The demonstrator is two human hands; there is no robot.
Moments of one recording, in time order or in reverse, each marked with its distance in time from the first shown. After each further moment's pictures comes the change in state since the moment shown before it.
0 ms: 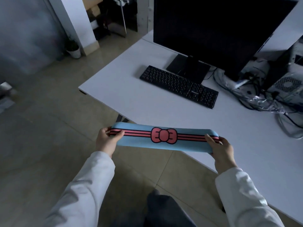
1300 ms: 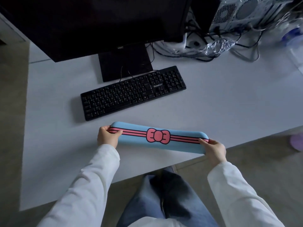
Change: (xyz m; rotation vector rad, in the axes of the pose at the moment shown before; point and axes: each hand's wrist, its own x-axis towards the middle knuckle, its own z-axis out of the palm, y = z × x) left_hand 0.228 0.091 0.191 0.678 -0.548 0.190; right_hand 0.034 0.028 0.113 0.021 0.579 0.451
